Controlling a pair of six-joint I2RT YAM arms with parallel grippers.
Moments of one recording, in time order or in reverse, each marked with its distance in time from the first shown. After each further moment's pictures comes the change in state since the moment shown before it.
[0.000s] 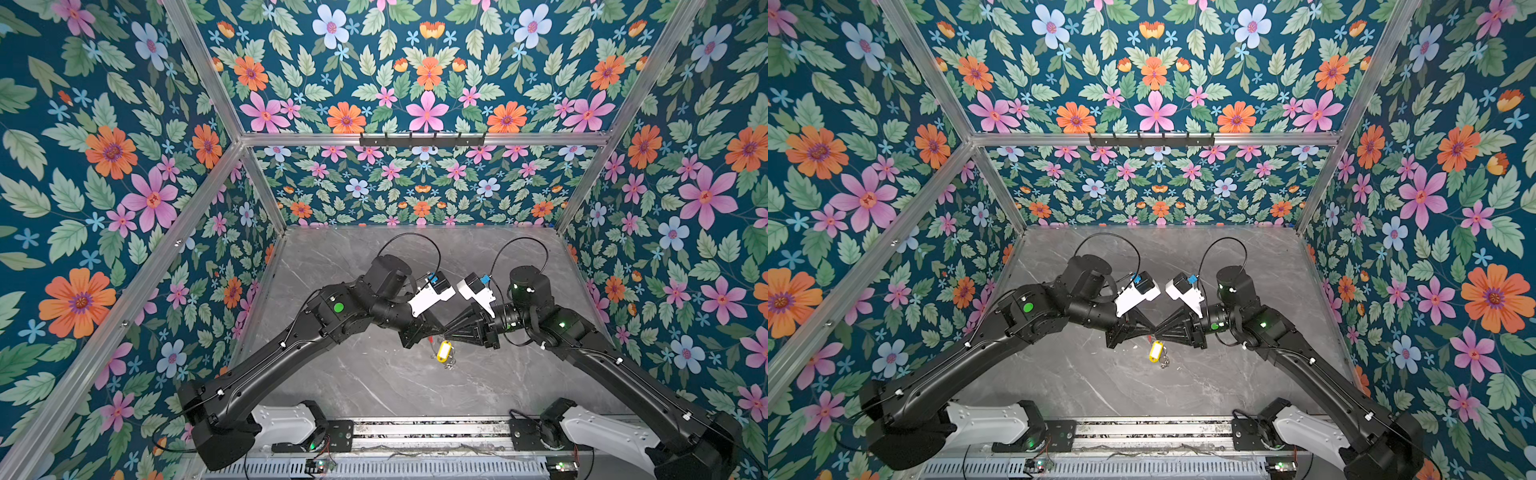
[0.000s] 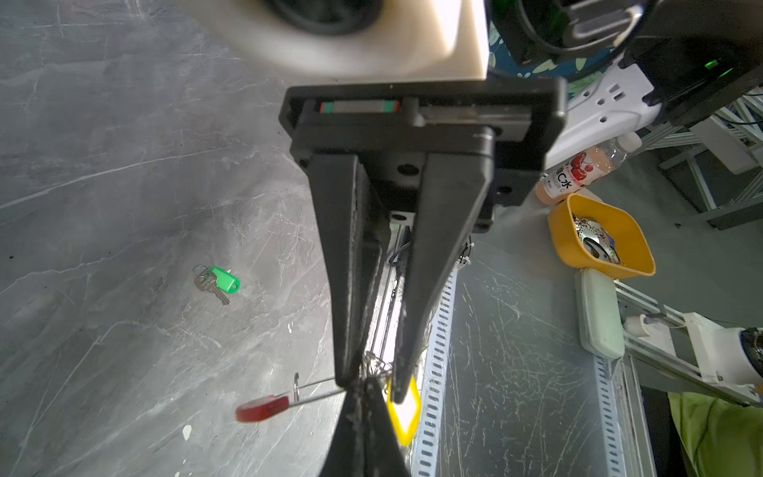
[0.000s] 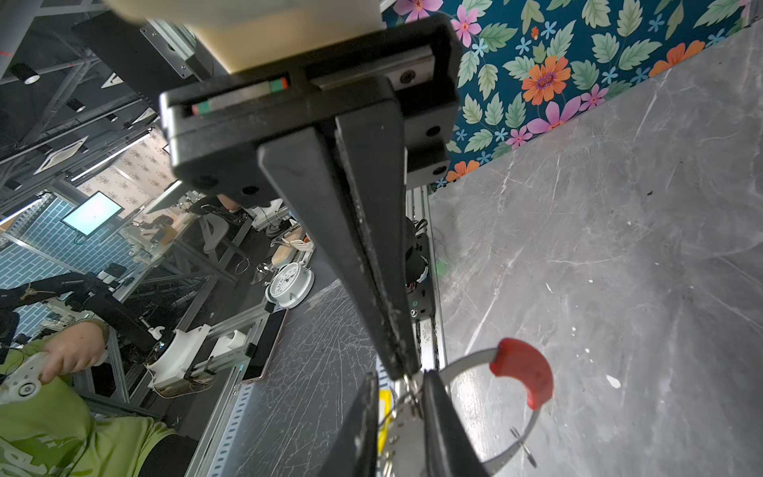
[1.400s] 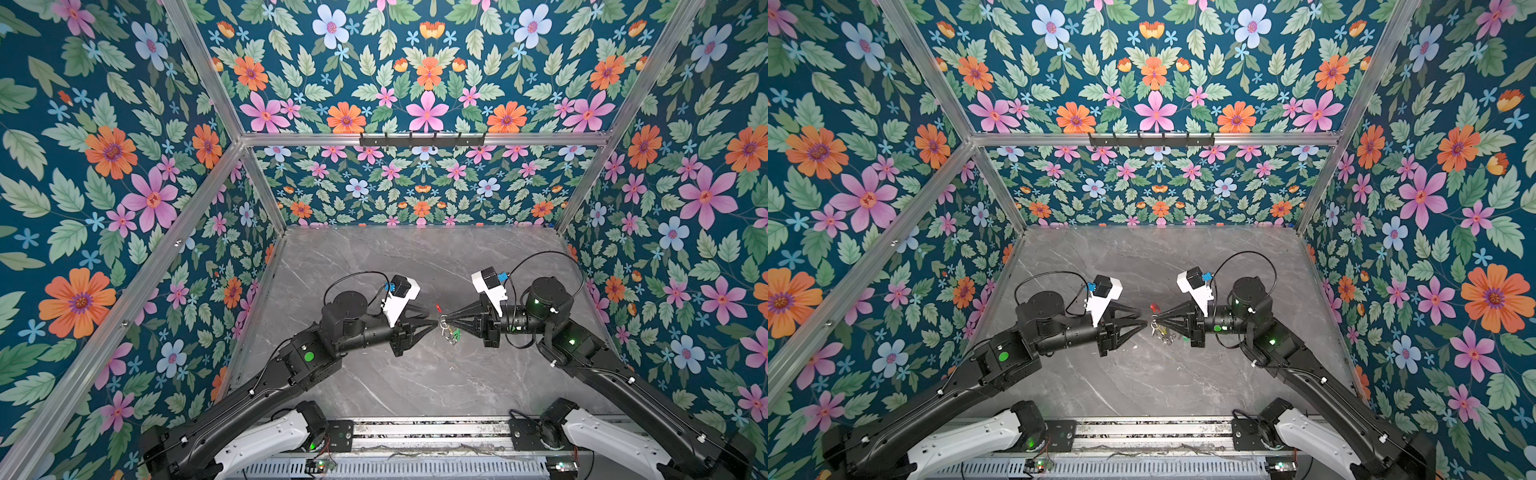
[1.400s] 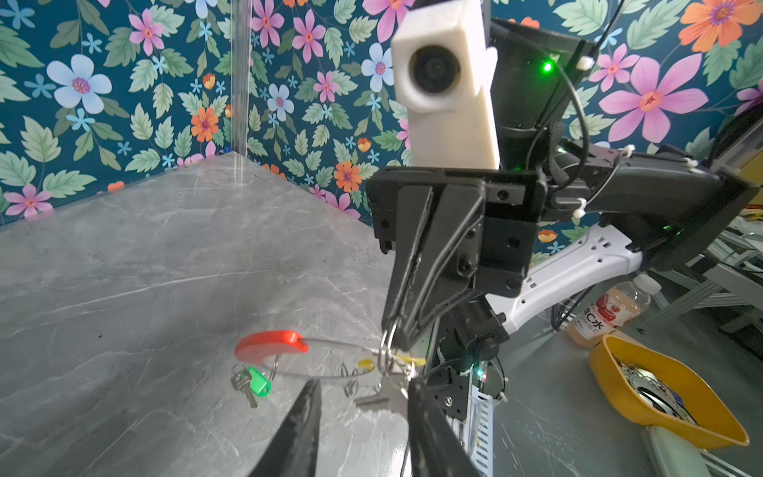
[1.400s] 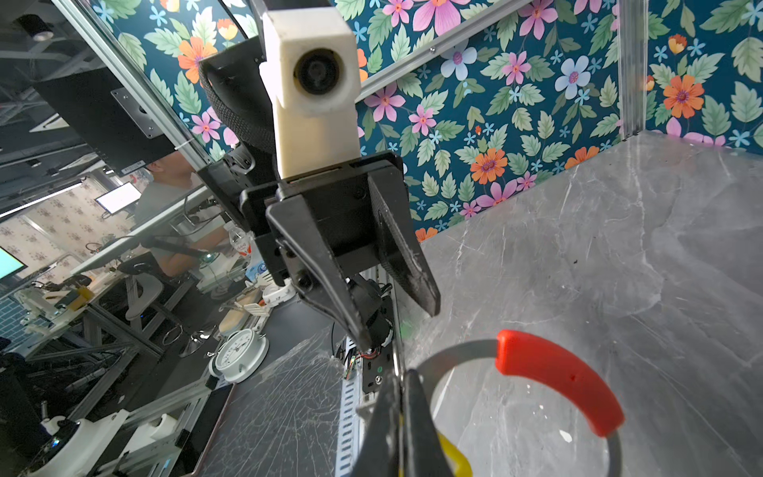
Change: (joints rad) left arm 0.000 -0.362 -0.510 0.706 -0.186 -0.253; right arm 0.027 -0.127 -0.106 0.308 0.204 0.202
